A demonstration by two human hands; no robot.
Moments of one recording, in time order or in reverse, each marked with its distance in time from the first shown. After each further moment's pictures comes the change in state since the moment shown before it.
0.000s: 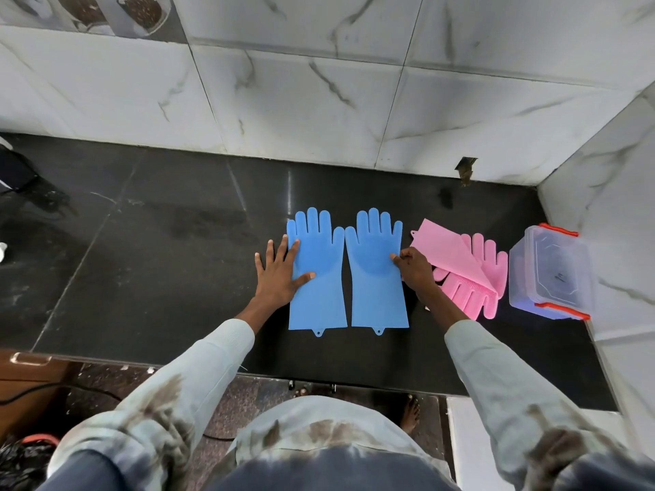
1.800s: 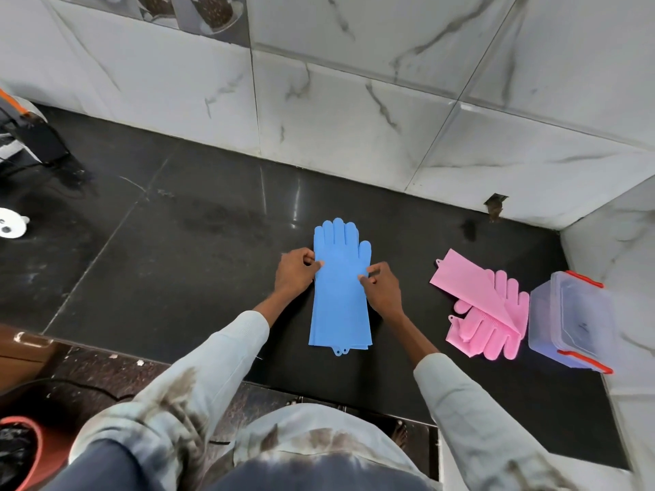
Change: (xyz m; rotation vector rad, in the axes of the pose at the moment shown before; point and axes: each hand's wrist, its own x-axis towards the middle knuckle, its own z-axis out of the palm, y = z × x) left_hand 0.027 -0.021 -0.031 -0.730 0.167 -0.188; right_hand -0.027 -0.063 0.103 -0.126 -0.004 -0.108
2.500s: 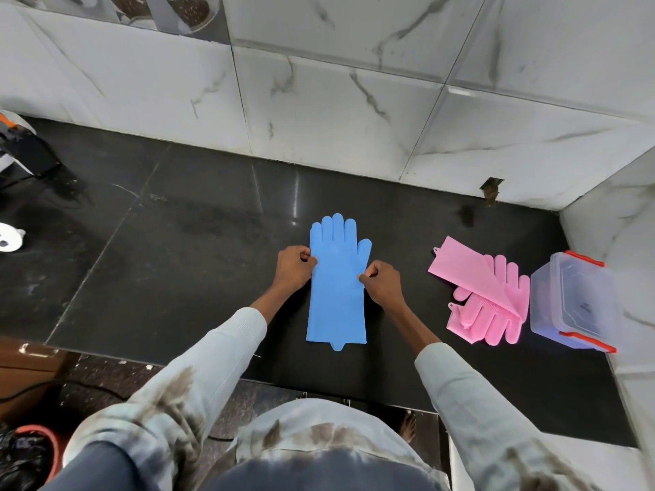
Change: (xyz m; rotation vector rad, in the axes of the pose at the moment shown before) left_hand 0.010 -0.004 0.009 0.018 0.008 -0.001; right_hand 0.008 0.012 -0.002 0.053 -0.052 0.053
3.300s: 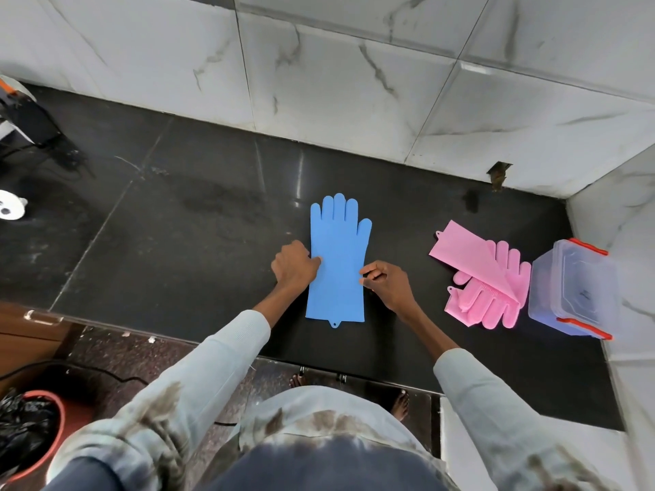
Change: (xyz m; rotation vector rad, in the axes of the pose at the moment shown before) left_hand -0.030 -0.017 0.017 0.407 0.084 -0.101; right_hand -0.030 0.037 -0.014 -0.026 -0.148 -0.118
